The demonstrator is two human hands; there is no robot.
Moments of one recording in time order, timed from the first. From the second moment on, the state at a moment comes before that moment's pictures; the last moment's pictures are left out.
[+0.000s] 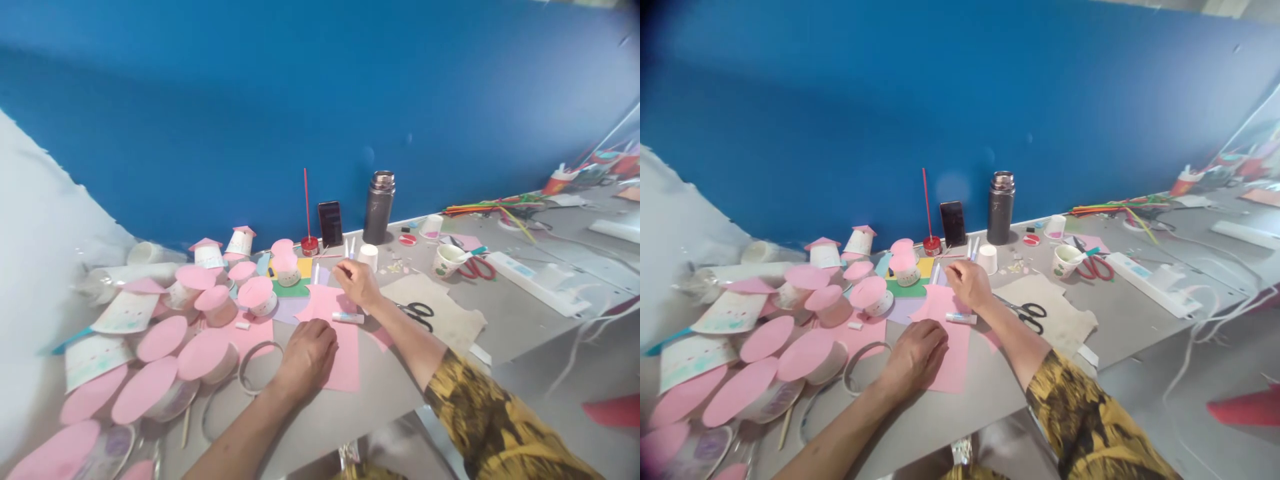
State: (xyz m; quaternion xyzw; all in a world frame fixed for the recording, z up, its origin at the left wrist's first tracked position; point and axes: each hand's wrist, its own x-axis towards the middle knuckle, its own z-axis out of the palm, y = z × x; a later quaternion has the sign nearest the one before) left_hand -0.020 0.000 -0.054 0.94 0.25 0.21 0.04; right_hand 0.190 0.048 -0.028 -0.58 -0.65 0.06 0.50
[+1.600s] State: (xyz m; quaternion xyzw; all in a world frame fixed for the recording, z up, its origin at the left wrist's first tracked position) left_hand -0.018 -0.003 -0.057 0.94 0.28 0.17 0.02; right_hand 0.261 0.074 -0.043 -0.72 -0.47 0.11 0.50
